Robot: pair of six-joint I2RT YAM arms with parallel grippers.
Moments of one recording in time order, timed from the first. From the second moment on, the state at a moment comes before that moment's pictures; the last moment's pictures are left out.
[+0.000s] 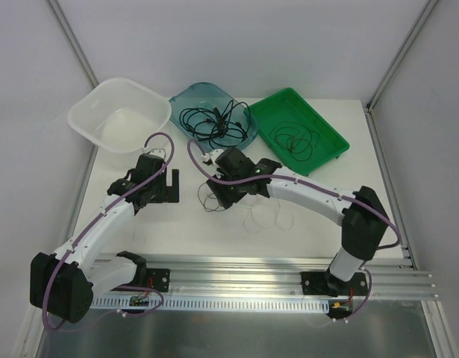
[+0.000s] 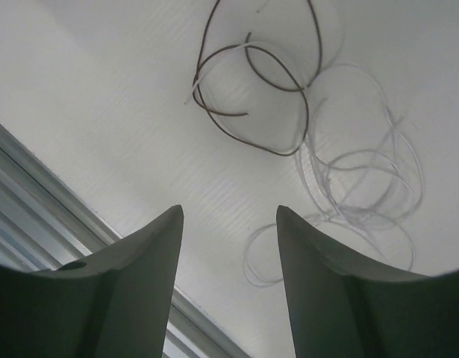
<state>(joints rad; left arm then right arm) -0.33 1.06 0.77 -0.65 -0.19 -0.28 0.97 1.65 1.36 -0.67 0.02 0.20</state>
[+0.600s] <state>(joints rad) -0.19 1.06 0.77 -0.65 -0.25 -0.32 0.99 2.05 1.56 -0.62 -0.16 -0.10</state>
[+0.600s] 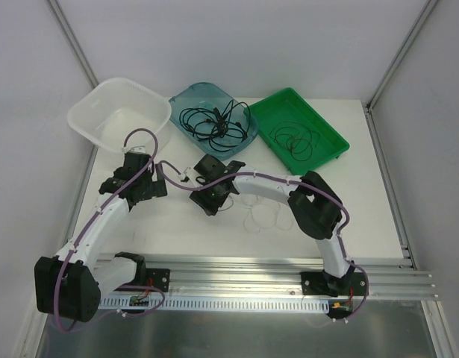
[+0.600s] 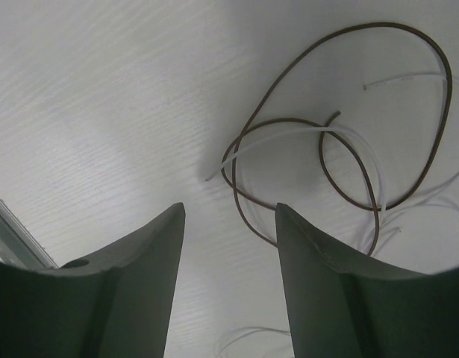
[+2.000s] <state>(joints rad) -0.14 1.06 0.77 -0.66 -0.19 -0.33 1.09 1.59 1.74 -0.89 -0.06 -0.15</state>
